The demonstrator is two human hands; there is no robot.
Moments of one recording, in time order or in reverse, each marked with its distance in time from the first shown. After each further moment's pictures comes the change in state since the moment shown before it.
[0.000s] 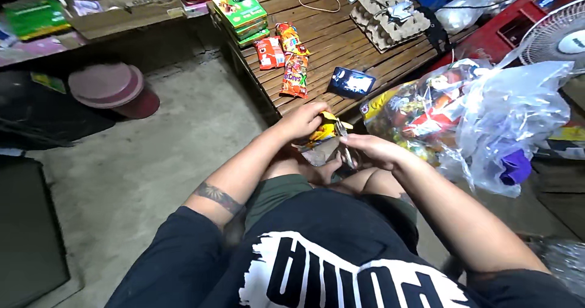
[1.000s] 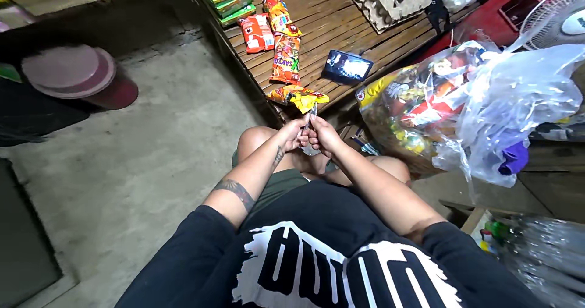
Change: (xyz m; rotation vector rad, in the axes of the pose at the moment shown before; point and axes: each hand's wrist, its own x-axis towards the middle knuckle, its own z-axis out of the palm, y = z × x) left_hand -0.018 -0.075 0.103 -1.377 0.130 -1.005; right_hand 0.130 0.045 0.051 0.509 0.278 -0.069
